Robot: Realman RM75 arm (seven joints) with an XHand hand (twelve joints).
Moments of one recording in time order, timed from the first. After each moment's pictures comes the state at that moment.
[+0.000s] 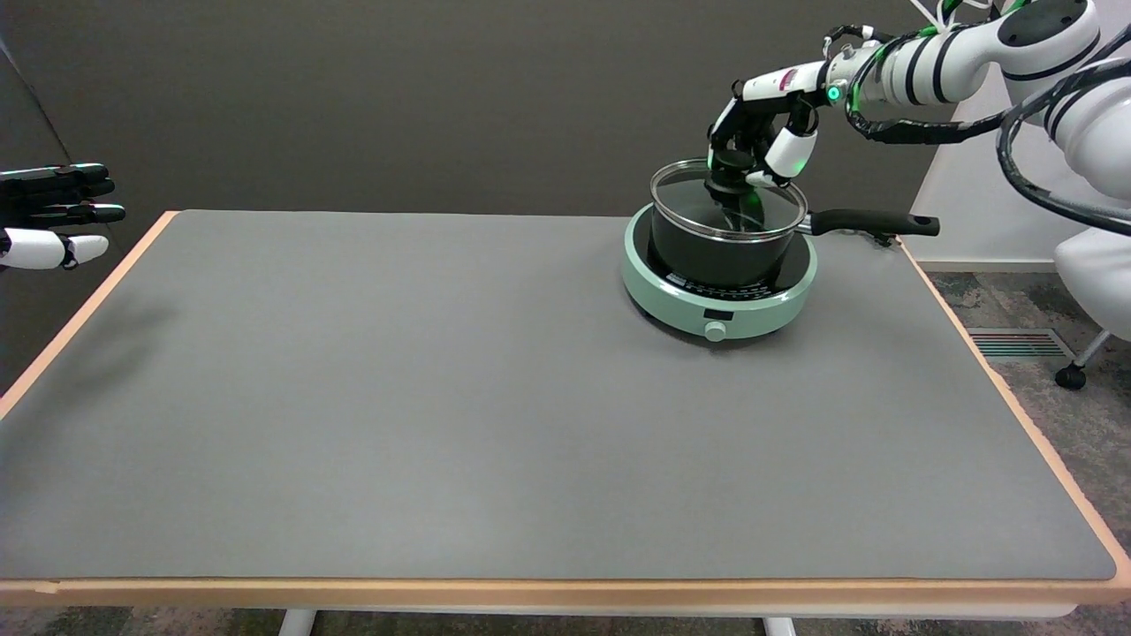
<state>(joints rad) 1.42 -0.84 -2.40 0.35 -1.37 0.82 2.19</state>
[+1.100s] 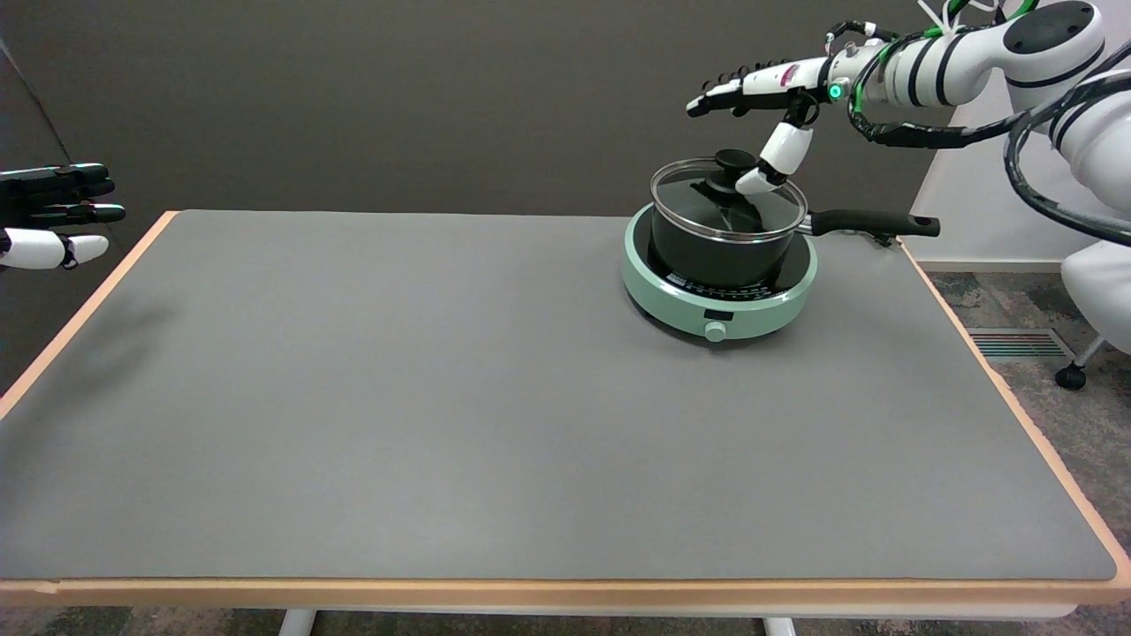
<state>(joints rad) 1.37 -0.81 -2.34 0.42 -1.37 0.80 2.20</state>
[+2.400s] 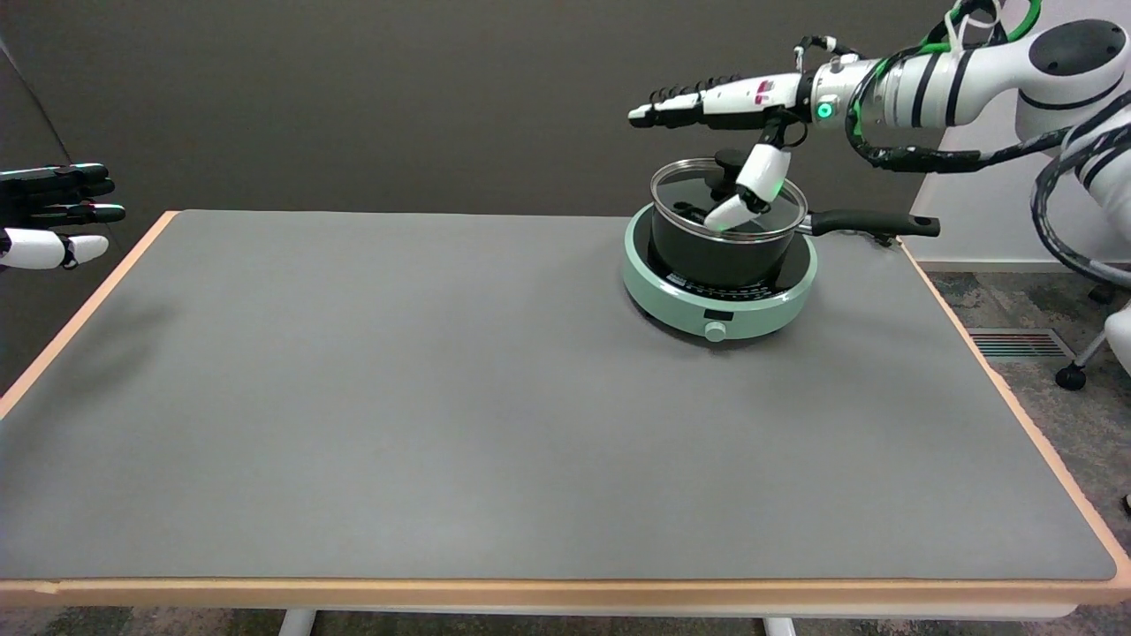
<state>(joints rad) 1.17 -0.69 -2.20 0.79 -1.21 0.98 2.26</state>
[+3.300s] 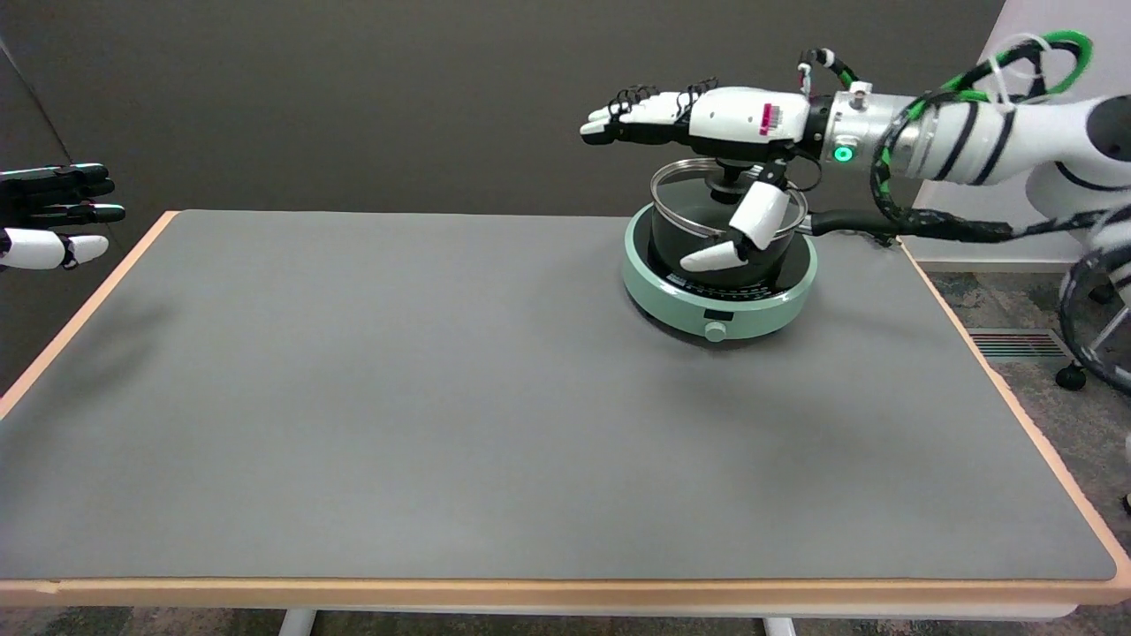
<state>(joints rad) 0.65 -0.67 -1.67 1.32 -1.14 1.04 2.26</state>
